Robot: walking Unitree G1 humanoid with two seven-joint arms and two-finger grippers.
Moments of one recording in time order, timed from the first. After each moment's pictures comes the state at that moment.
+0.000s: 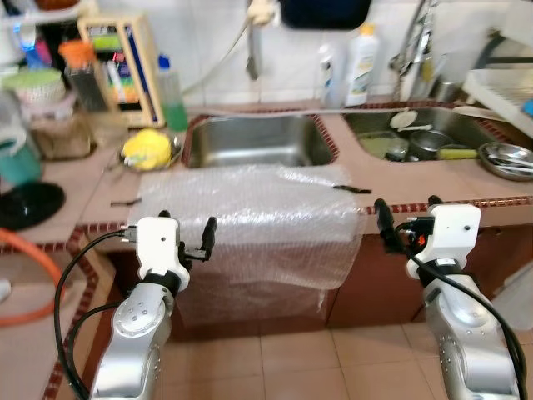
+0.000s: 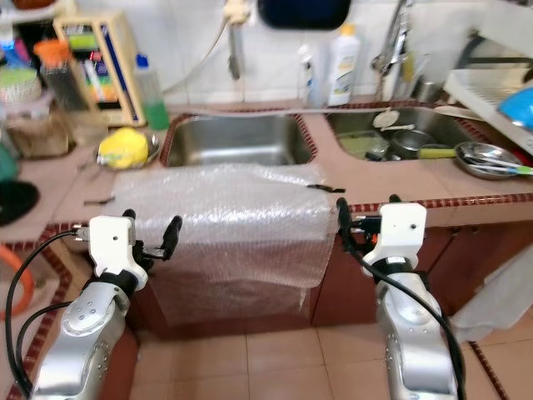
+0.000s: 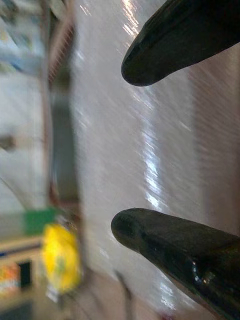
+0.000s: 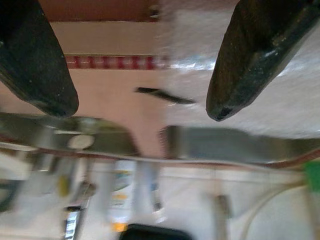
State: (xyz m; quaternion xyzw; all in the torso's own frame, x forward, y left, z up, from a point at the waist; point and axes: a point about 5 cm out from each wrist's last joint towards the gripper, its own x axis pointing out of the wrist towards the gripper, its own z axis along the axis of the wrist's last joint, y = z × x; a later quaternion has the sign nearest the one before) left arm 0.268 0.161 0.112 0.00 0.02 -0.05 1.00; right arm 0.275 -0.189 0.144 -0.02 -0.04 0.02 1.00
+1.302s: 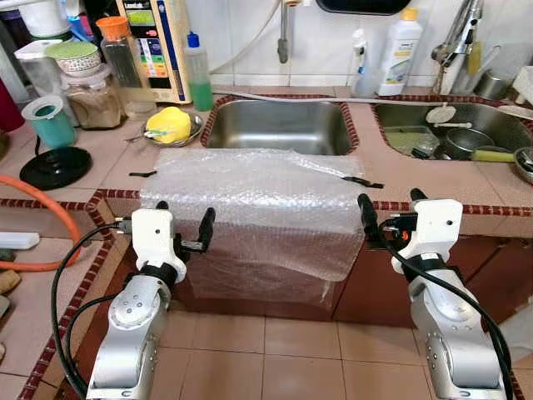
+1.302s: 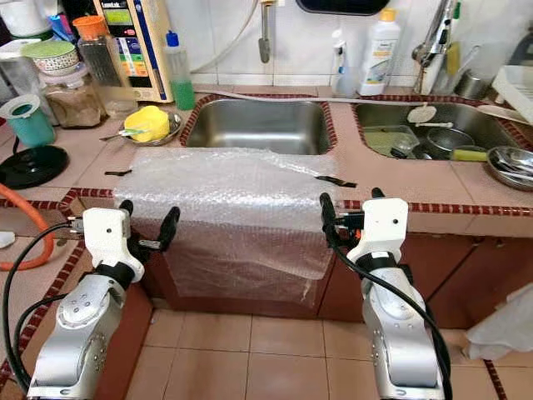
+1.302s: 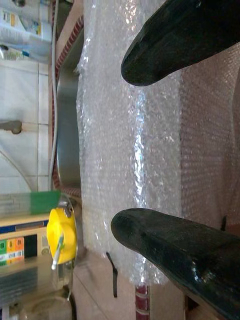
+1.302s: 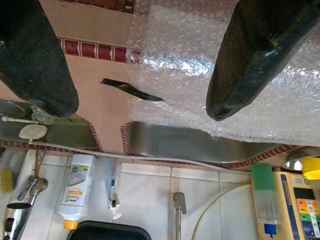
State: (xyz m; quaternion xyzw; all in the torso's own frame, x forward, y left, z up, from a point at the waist) left arm 0.275 0.157 0.123 -0.02 -0.01 -0.08 1.00; right arm 0.277 -0.179 0.149 -0.03 -0.06 0.03 1.00
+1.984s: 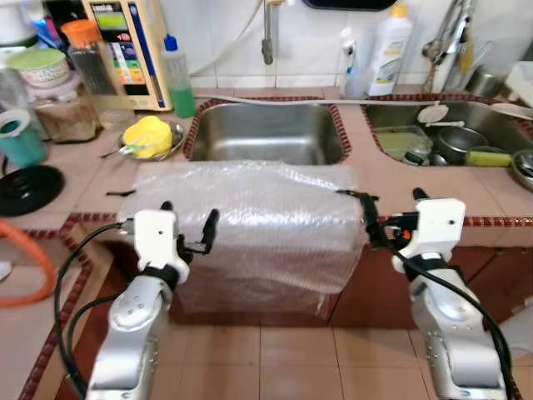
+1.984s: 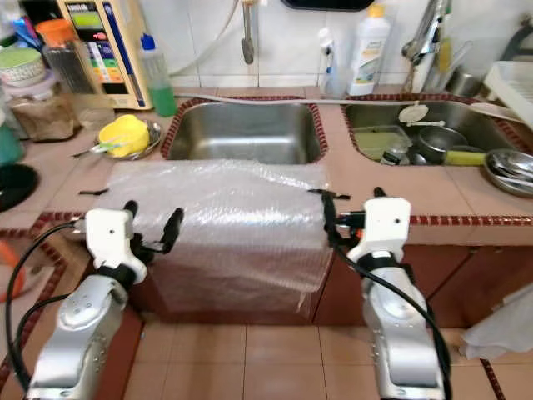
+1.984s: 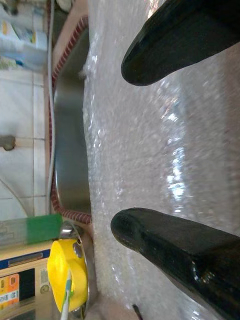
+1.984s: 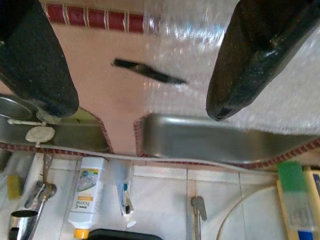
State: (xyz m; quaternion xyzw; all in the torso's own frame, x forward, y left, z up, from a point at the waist) left arm 0.273 0.158 0.121 -0.02 -0.01 -0.08 1.00; right arm 0.278 -0.175 0.152 -0.03 -0.06 0.04 1.00
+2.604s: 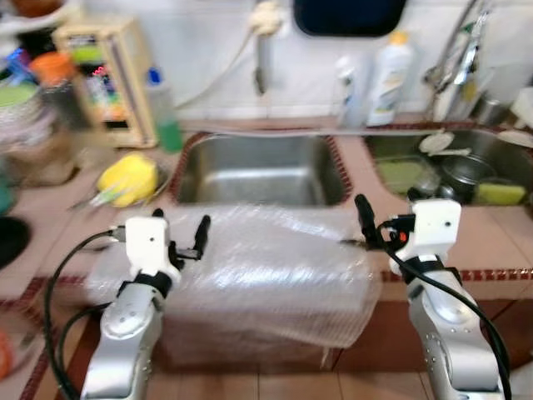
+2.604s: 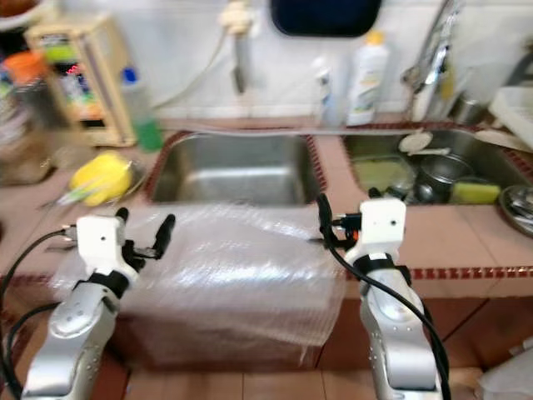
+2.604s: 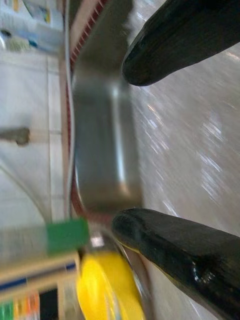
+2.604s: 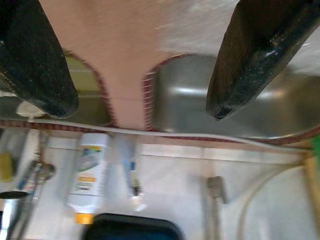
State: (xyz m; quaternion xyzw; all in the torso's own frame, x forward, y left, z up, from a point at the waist) left arm 0.270 0.158 0.119 -0.02 0.00 -0.08 1.00; right arm 0.277 -0.177 0.153 -0.03 -0.07 0.04 1.00
